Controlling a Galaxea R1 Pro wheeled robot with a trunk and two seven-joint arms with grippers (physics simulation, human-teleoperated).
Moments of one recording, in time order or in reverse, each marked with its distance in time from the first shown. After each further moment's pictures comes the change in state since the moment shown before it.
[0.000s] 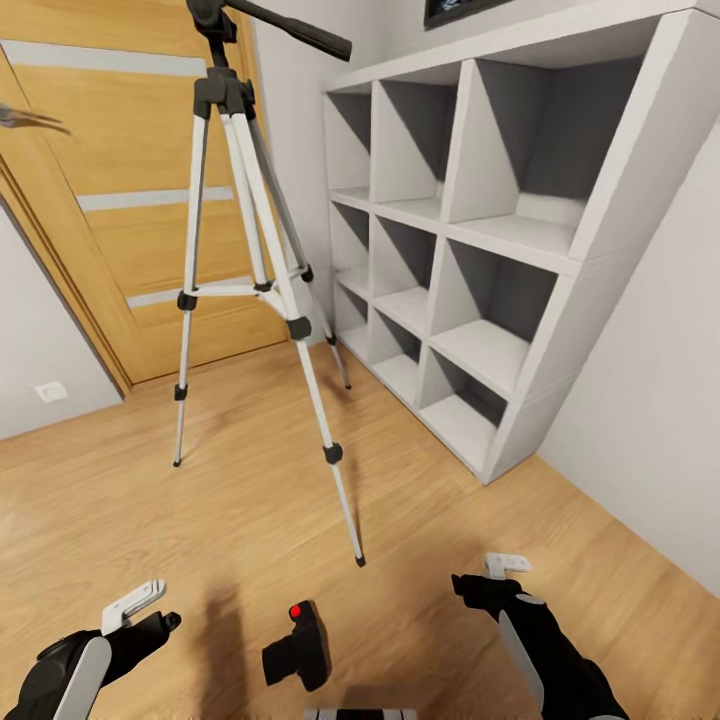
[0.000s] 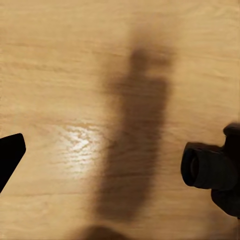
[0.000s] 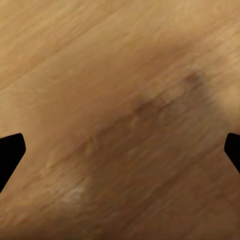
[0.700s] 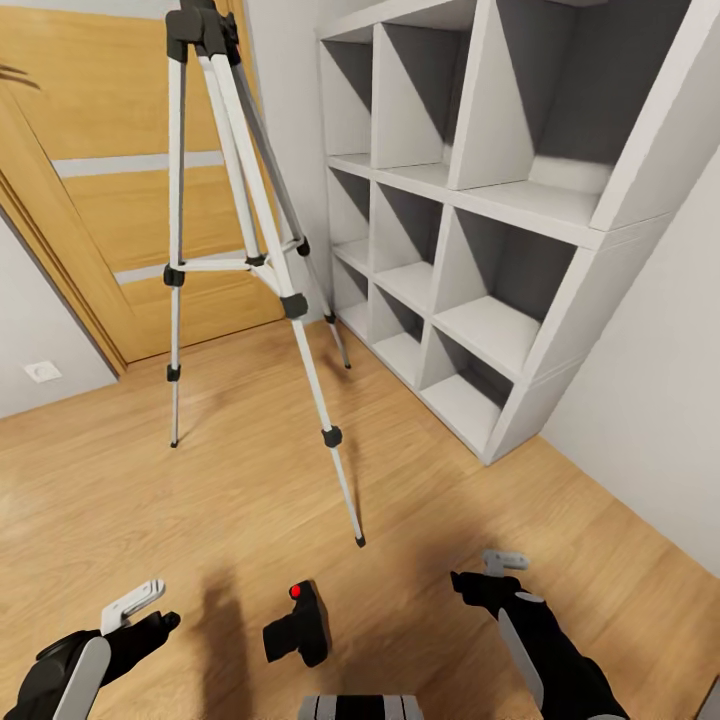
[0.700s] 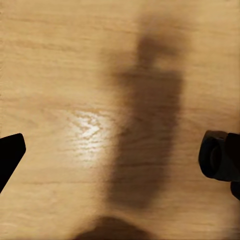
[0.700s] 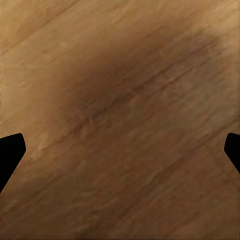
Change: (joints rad) left arm 0.000 0.001 0.001 0.000 0.000 -0.001 0.001; right arm 0.000 0.001 0.004 -0.013 0.000 0.000 0.001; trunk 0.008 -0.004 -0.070
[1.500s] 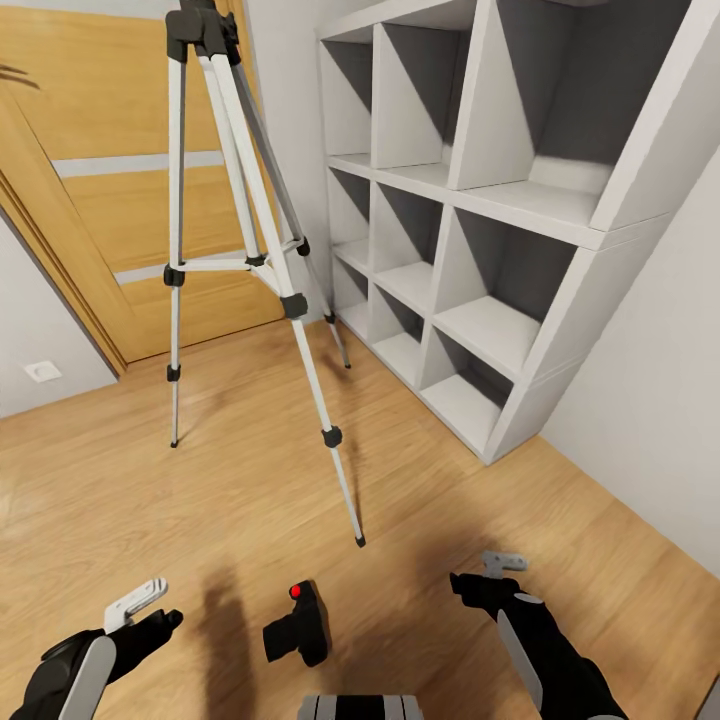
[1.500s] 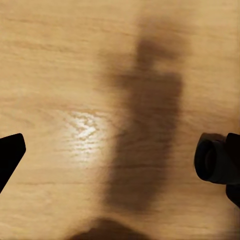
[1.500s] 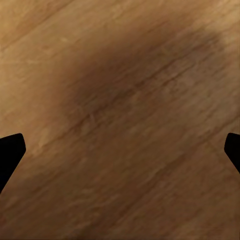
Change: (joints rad) left arm 0.000 -0.021 0.003 -0.010 0.001 -0.015 0.020; right arm 0.000 0.002 0.001 0.008 -0.002 0.000 -0.001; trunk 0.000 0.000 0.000
